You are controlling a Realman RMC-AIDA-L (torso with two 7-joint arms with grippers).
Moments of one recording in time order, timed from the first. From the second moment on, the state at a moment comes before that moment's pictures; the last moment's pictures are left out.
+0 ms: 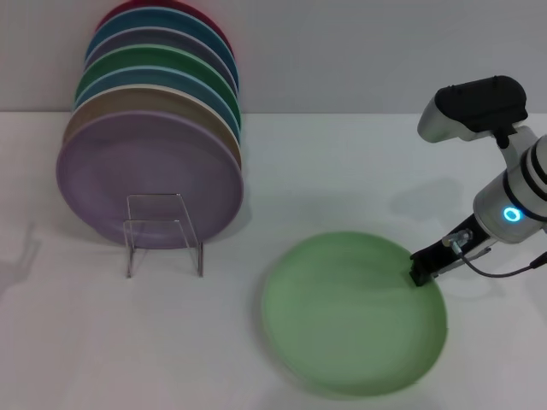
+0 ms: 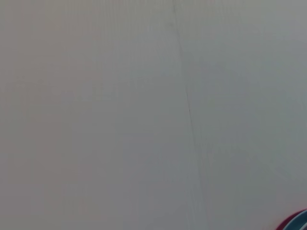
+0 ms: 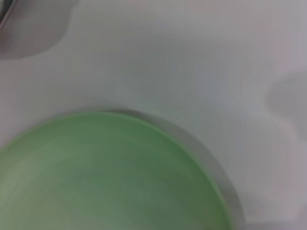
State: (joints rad) left arm -0.26 -2.08 -1.48 -0.11 2.87 1.53 -0.10; right arm 0.72 2.04 1.77 1.01 -2.63 1.40 -0.28
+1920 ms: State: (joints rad) left arm -0.25 -2.08 -1.50 -0.16 2.87 1.55 -0.10; right arm 0.36 2.08 1.85 1.67 -1.91 1.27 -0.82
